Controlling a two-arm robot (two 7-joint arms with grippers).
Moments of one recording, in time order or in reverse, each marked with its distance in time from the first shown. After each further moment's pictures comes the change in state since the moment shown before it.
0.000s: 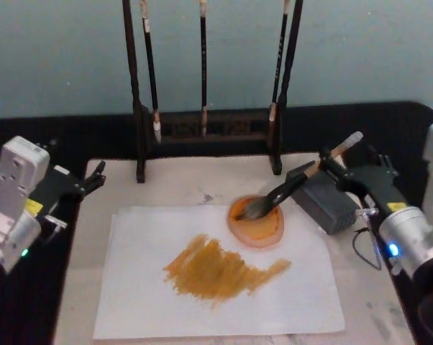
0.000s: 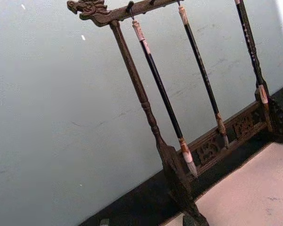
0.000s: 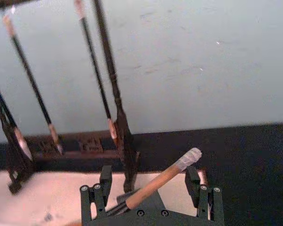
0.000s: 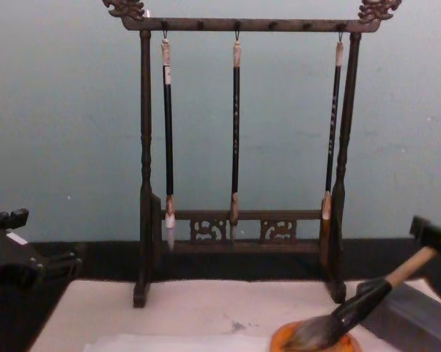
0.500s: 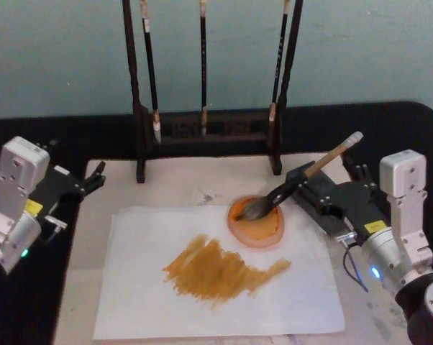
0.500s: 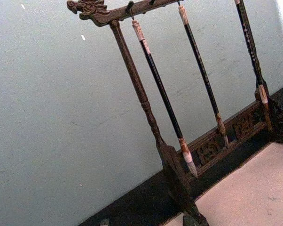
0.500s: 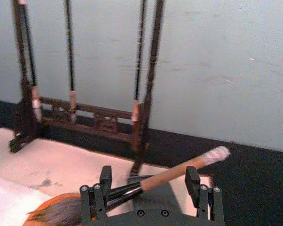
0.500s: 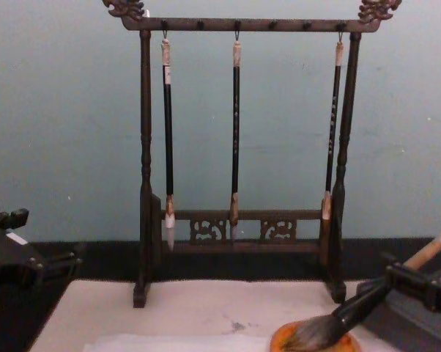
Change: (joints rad) left arm 0.000 0.000 0.000 0.000 0.000 0.000 0.000; right arm 0.009 -0.013 -0.085 0.065 -0.267 -0.058 -0.009
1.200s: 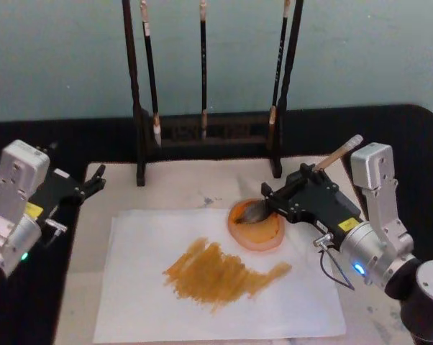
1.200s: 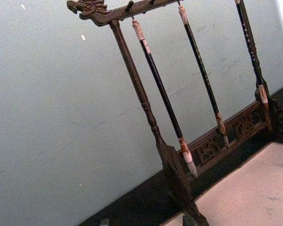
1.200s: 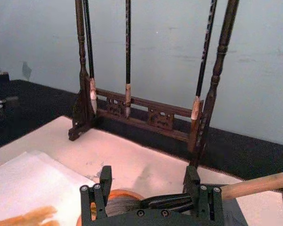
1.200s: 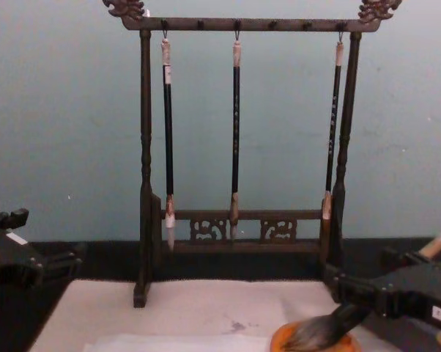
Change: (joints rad) left arm 0.000 0.000 0.000 0.000 0.000 0.000 0.000; right arm 0.080 -0.029 -0.017 0.064 0.065 0.069 0.275
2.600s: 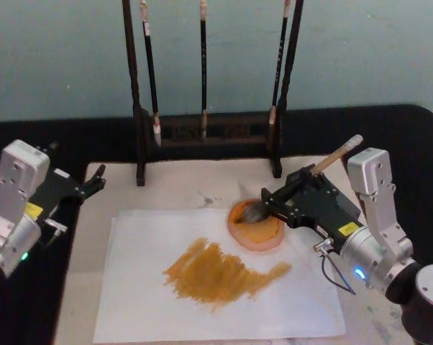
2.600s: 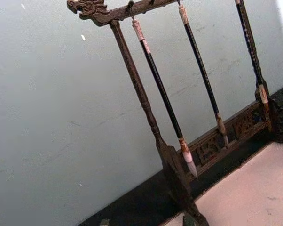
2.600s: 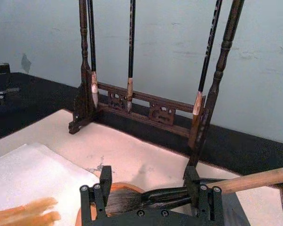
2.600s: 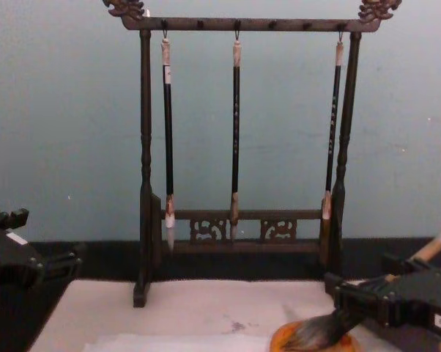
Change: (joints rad) left arm 0.000 0.000 0.000 0.000 0.000 0.000 0.000; right arm -0.017 0.000 0.007 -0.012 -0.035 0.013 -0.006
